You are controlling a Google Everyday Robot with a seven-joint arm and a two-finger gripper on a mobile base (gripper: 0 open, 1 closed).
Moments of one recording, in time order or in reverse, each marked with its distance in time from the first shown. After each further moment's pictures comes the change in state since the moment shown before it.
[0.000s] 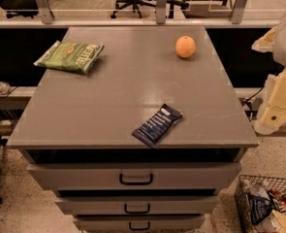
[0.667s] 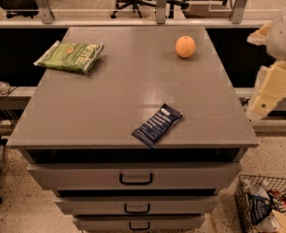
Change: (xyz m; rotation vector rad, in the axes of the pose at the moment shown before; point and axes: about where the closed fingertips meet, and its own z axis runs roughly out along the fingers) arm -0.004 -0.031 0.013 0.043 -0.056 -0.004
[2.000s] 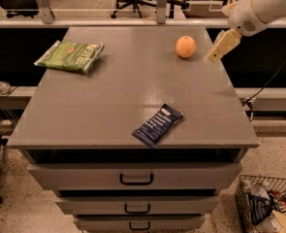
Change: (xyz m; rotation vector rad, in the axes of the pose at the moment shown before) arm -0.038 -0.210 0.107 0.193 -0.342 0.085
